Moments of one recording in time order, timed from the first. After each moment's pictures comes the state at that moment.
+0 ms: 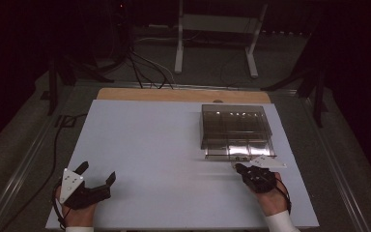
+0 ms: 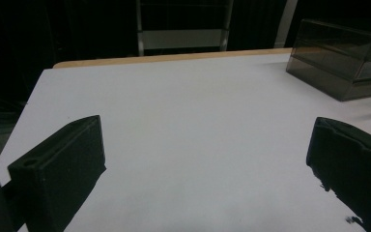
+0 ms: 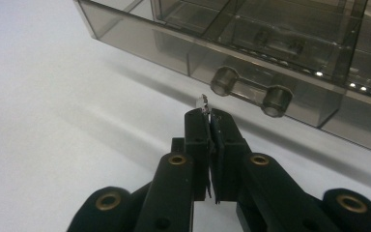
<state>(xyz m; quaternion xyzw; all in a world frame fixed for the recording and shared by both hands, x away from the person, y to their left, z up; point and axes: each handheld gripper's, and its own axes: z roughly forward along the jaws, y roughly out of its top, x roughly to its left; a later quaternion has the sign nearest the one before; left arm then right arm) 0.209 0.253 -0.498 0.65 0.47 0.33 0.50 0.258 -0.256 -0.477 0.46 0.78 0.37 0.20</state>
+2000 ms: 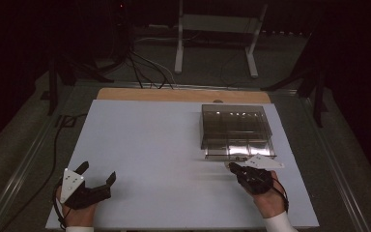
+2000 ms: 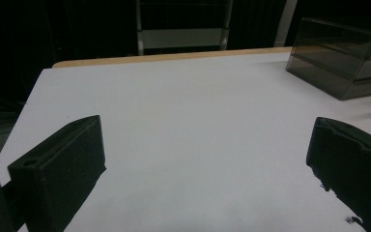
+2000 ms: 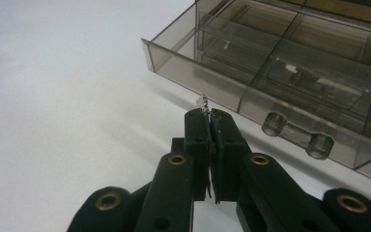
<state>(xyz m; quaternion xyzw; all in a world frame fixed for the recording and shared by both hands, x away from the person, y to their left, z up) 0.210 0.252 -0.499 0.65 0.47 0.33 0.50 0.248 -0.237 -0.452 0.43 0.79 0.40 0.20</state>
